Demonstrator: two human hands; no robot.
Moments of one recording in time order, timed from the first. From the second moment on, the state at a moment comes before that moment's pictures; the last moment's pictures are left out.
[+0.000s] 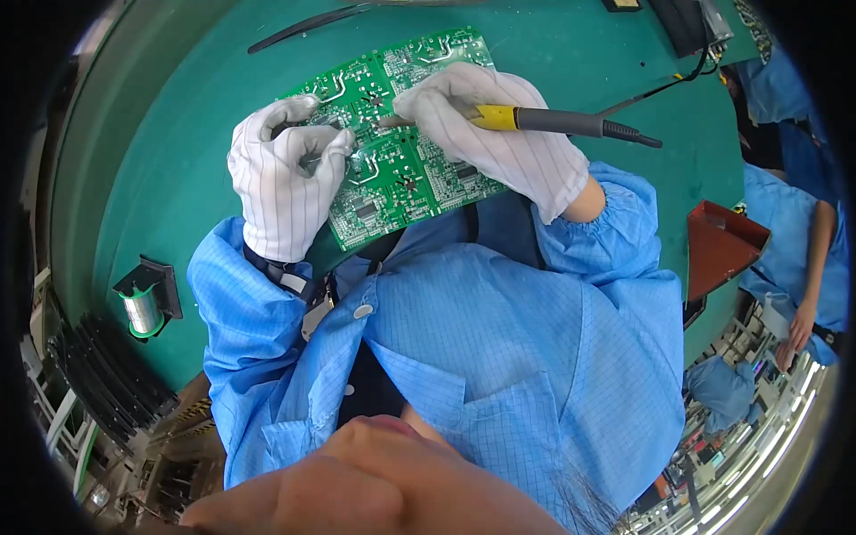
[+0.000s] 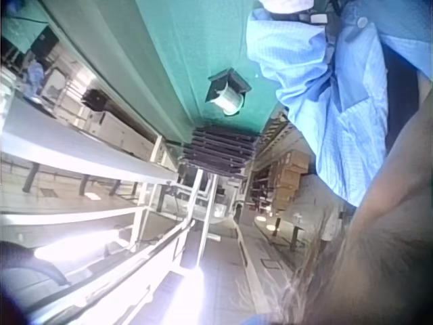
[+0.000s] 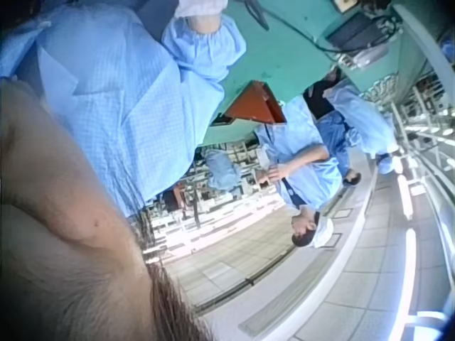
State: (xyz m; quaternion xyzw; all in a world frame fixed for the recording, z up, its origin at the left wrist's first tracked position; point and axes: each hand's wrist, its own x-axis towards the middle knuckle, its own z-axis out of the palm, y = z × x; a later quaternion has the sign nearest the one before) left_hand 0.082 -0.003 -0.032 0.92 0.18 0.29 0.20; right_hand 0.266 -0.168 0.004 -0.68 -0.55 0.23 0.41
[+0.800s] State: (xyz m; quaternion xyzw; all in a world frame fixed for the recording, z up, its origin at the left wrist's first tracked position) left_hand 0.085 -0.003 -0.033 0.93 0.17 0.29 0.17; right_hand 0.266 -0.163 0.010 -0.68 -0.54 0.26 0.42
